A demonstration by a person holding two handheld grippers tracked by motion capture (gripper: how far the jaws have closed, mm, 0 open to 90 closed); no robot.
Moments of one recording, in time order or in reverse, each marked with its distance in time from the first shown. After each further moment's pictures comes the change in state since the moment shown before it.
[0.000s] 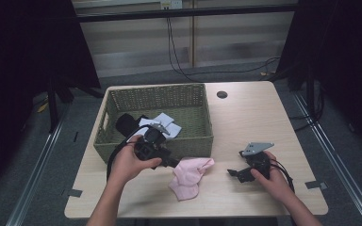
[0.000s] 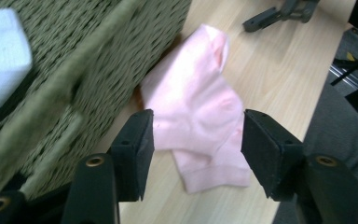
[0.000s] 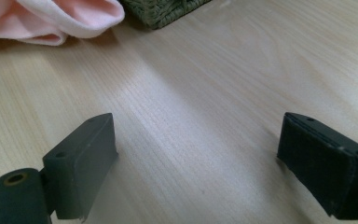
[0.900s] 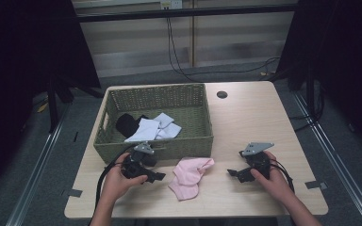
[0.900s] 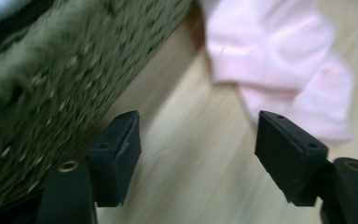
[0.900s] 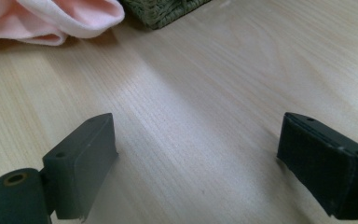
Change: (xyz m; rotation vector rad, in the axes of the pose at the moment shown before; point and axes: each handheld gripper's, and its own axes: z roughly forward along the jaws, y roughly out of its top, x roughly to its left) left arm 0.033 -0.080 0.036 -0.066 0.081 -0.002; right arm 0.000 0.000 0.000 0.000 0.000 0.000
